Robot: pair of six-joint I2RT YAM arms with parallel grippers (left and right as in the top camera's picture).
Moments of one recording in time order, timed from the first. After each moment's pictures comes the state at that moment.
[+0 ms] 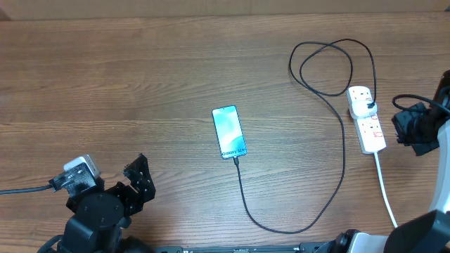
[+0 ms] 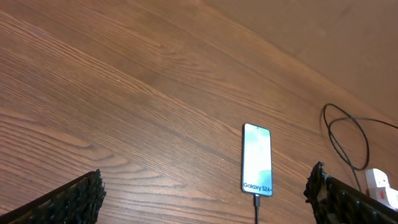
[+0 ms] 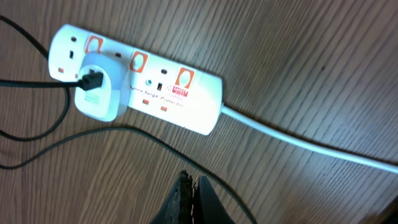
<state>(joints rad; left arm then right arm) -0.56 0.55 1.08 -1.23 -0.48 -0.89 -0.46 1.51 1.33 -1.18 -0.01 0.69</state>
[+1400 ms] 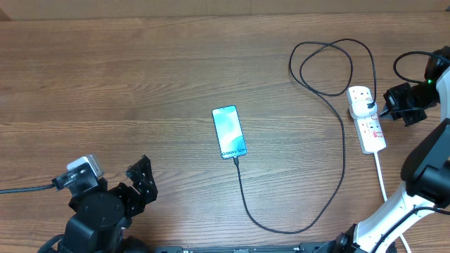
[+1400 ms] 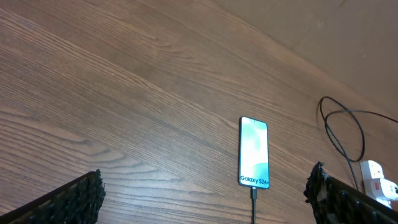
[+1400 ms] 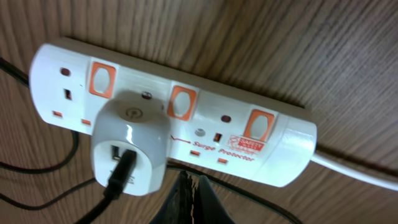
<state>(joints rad) -0.56 0.55 1.07 -1.23 -0.44 -0.89 -0.48 2.08 1.73 -1.28 -0.20 0.70</state>
